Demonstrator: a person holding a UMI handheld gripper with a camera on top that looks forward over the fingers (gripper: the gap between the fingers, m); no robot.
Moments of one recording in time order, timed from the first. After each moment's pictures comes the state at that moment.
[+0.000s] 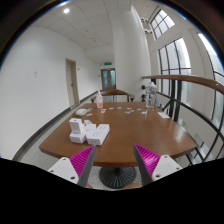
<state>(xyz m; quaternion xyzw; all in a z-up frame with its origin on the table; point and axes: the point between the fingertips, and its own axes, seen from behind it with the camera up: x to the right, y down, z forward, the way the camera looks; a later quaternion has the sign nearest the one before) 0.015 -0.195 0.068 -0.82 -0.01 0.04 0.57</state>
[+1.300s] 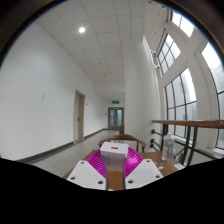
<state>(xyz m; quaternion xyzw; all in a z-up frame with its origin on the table) -0.077 -0.045 0.246 -0.68 -0.05 0.04 0.73</state>
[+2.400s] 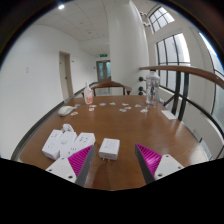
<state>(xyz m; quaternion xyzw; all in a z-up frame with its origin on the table) 0.040 -0.054 0.027 -0.85 0.01 0.02 0.53</state>
